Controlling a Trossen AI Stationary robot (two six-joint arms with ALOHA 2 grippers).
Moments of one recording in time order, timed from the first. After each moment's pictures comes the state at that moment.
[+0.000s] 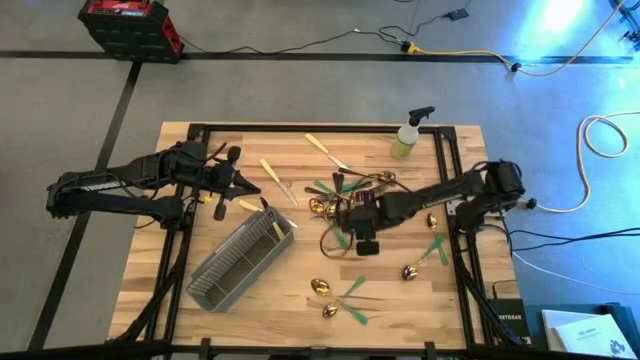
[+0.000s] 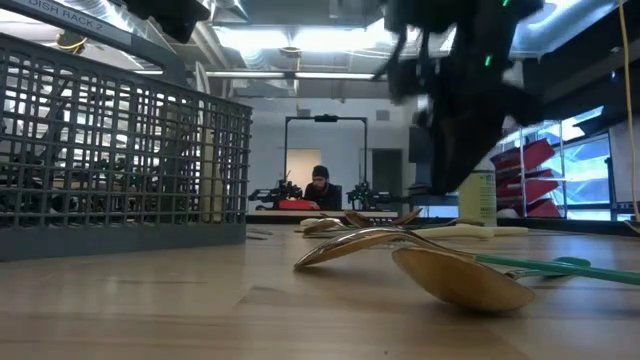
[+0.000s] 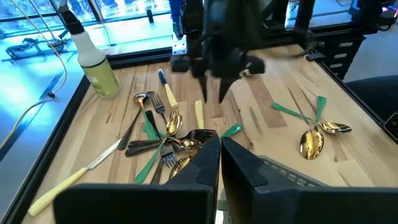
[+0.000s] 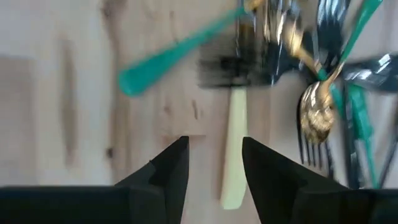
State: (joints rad) left arm 0.19 0.74 0.79 -0.43 0.20 0.22; right arm 0.13 1.70 1.09 -0.74 0.14 0.07
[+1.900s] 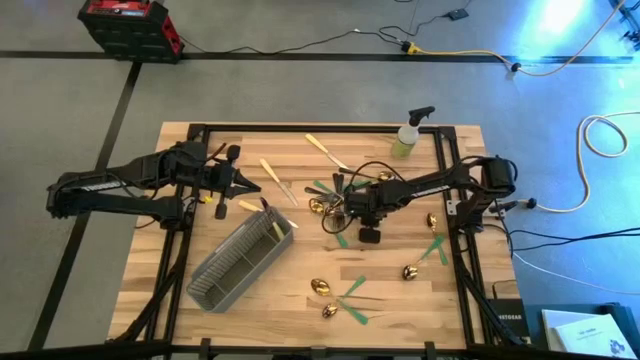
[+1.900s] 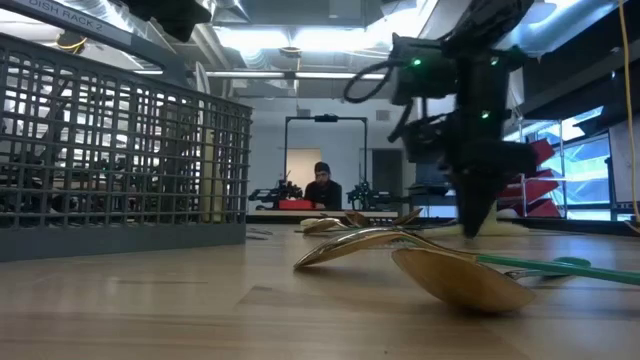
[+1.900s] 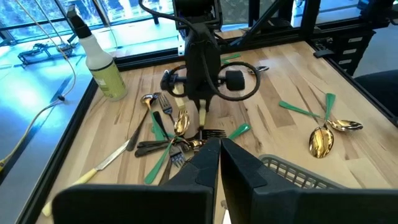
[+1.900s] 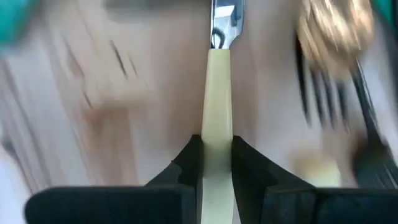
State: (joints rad) left arm 0.19 0.74 0.79 -0.43 0.17 0.26; right arm -0.03 1.71 0.96 -0.72 0.08 0.15
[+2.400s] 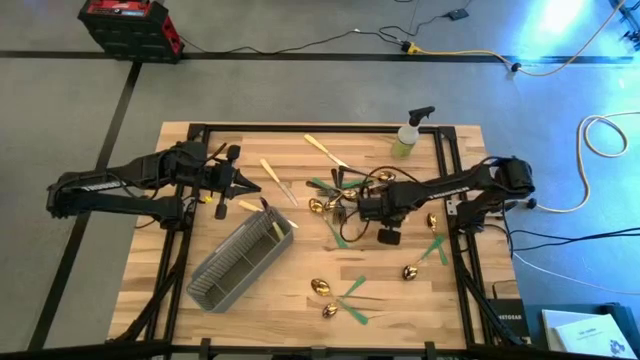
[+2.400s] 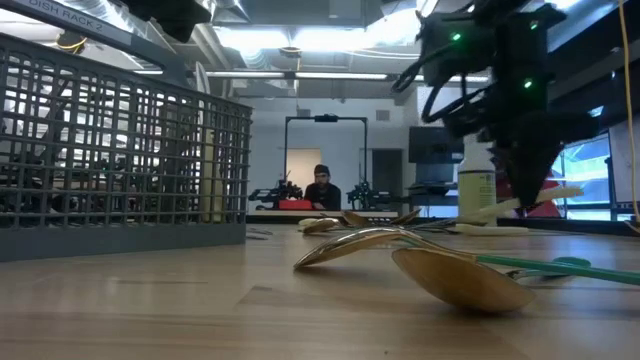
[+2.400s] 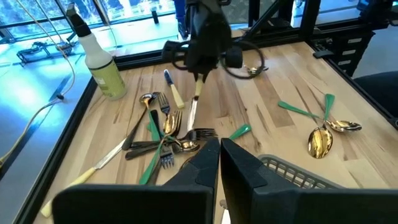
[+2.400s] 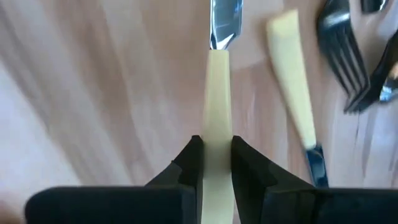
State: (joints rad) left arm 0.19 0.74 0.79 -0.43 0.17 0.25; right arm 0.08 1.58 0.96 -1.04 0.12 0.30
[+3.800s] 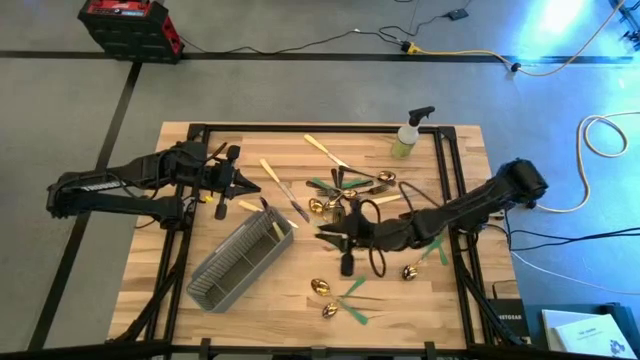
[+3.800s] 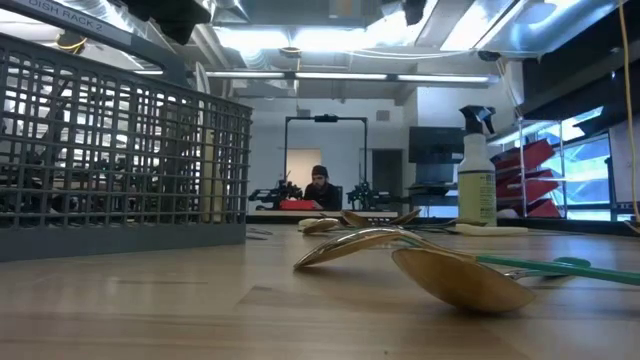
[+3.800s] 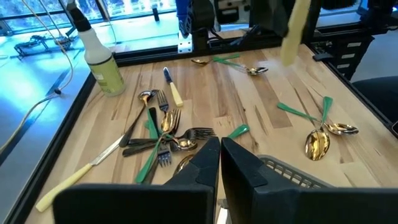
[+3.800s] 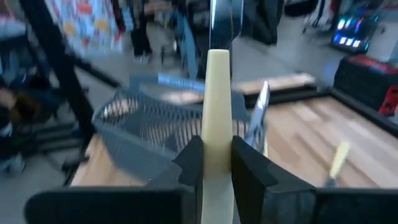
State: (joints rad) left arm 0.19 0.74 0.79 -0.43 0.17 0.22; right arm 0.39 1.55 0.97 0.42 0.50 0.22
